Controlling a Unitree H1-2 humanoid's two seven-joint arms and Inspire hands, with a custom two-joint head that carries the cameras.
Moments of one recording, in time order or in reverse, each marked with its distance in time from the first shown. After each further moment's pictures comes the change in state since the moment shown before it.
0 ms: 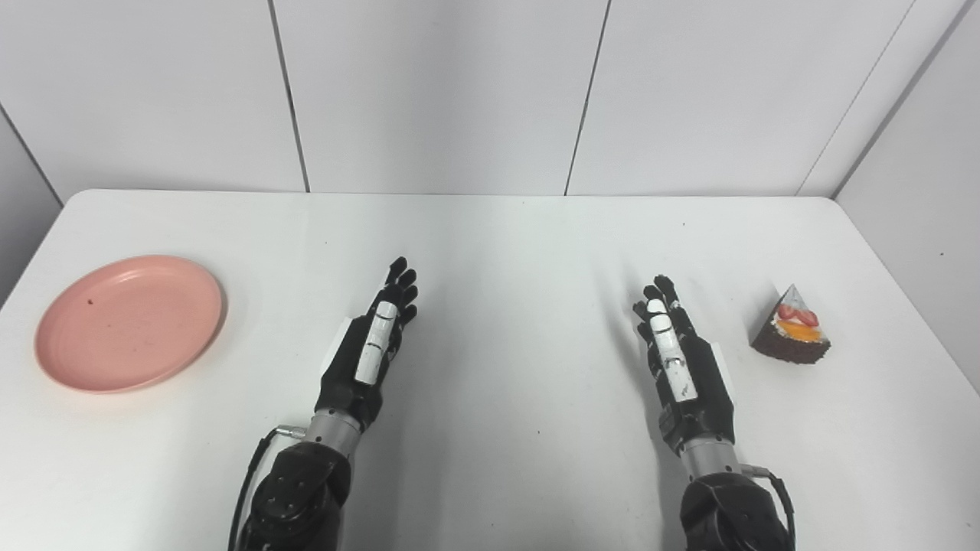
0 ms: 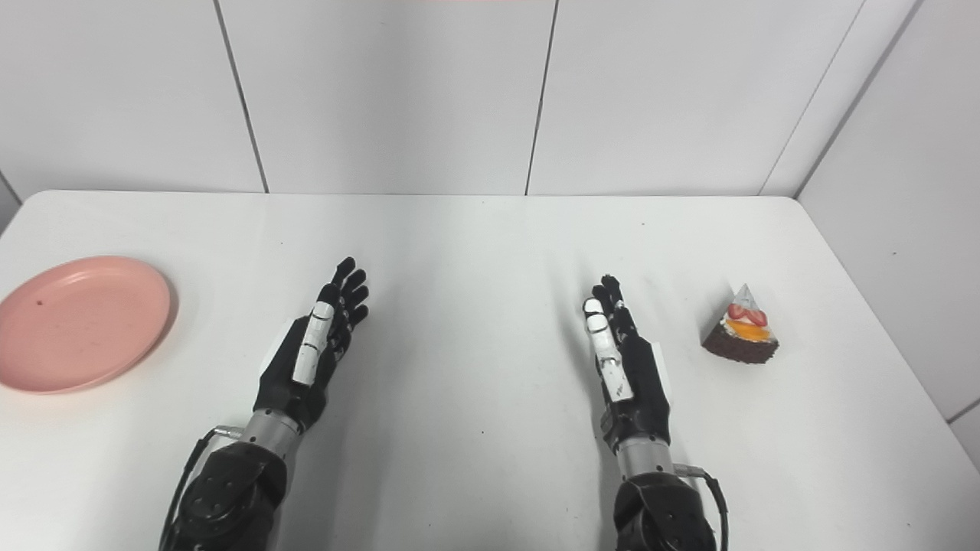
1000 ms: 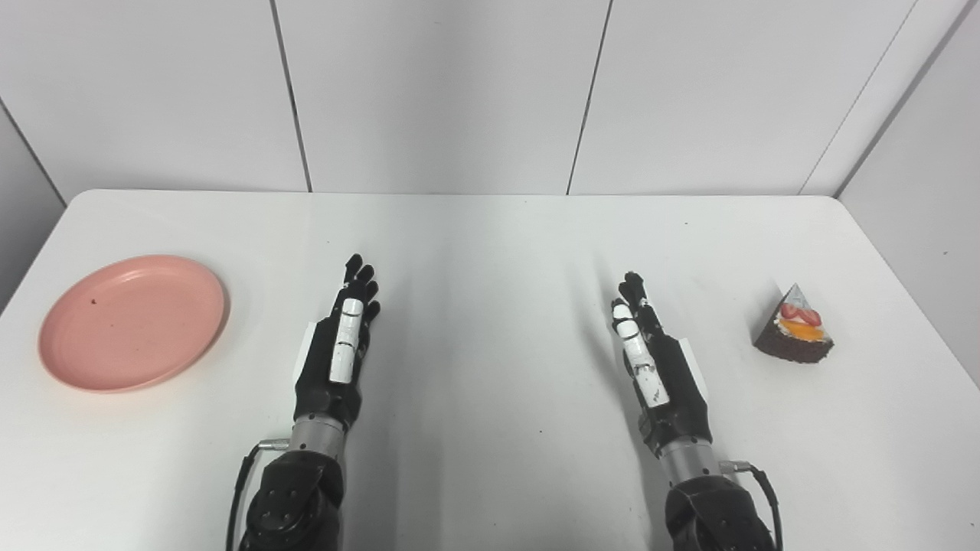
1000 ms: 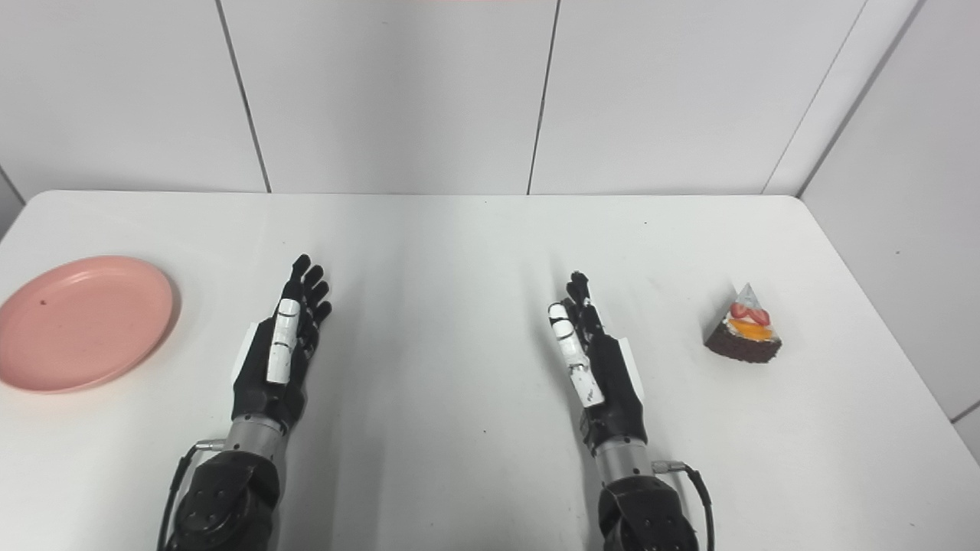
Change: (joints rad) left arm 0.028 -0.049 0.074 -0.011 -0.002 -0.057 0.113; right arm 0.015 -0.034 0.082 0.012 -0.096 -0.058 0.026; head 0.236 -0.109
